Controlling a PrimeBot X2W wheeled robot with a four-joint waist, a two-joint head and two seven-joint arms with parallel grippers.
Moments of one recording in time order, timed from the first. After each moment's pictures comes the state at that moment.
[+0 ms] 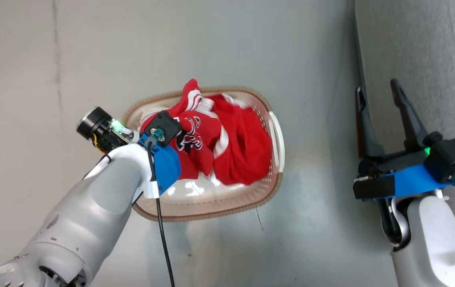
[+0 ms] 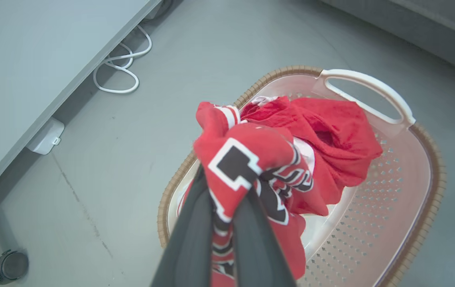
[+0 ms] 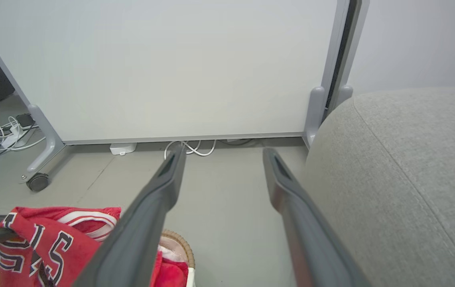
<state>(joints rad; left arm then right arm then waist) -0.99 0.14 -1.15 1.21 -0.50 -0.13 -0.26 -0.40 -0.05 0.01 0.17 0.09 0.13 -0.26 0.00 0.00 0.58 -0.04</state>
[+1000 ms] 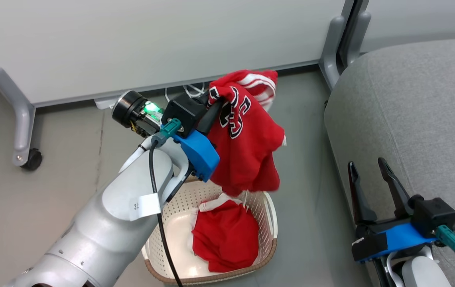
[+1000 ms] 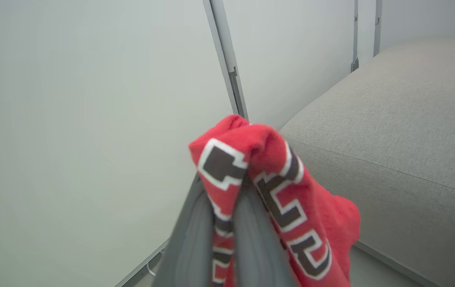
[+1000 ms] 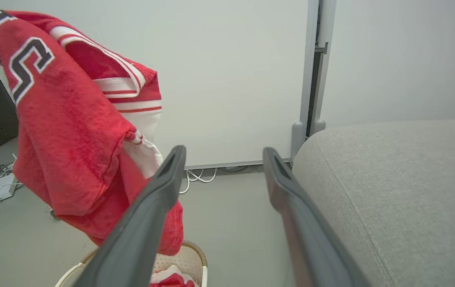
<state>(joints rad) -0.87 0.15 -0.86 0.75 -0.45 -0.09 -0.26 -0.17 -0.05 0.01 0.24 0.13 0.13 -0.26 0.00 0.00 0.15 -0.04</state>
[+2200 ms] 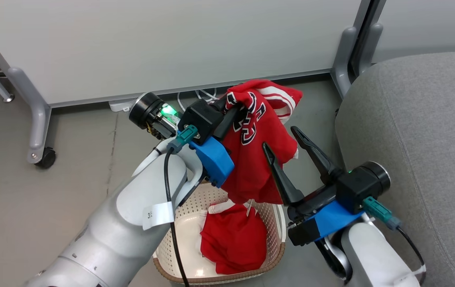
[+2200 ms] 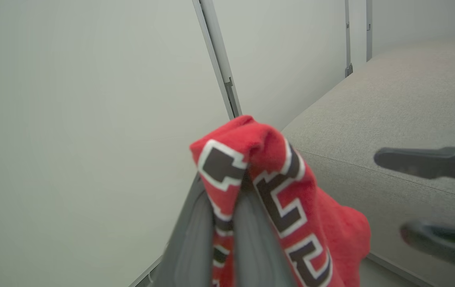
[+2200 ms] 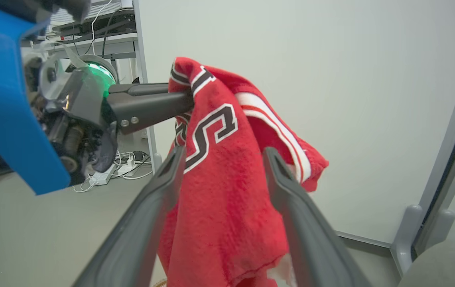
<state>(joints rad) -0.85 0.11 -0.83 0.72 -0.39 -0.11 -0.26 -0.35 -0.05 0.34 0.24 0.13 0.13 -0.26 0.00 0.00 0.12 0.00</state>
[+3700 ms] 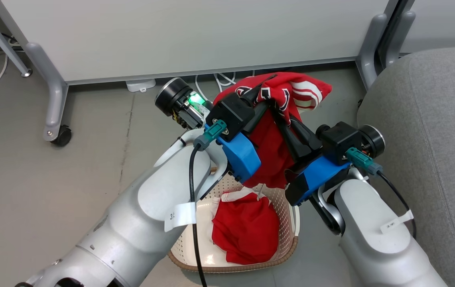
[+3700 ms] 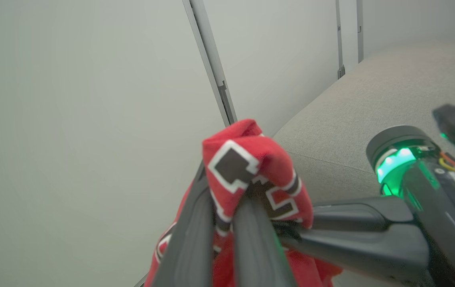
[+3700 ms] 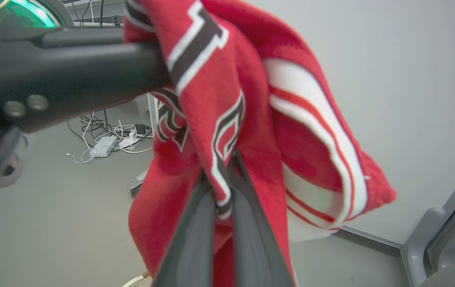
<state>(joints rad) -0.90 0.05 -0.88 0.70 -0.38 -0.12 -0.26 -0.62 -0.05 0.38 0.56 0.14 0.13 -0.26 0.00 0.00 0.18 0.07</state>
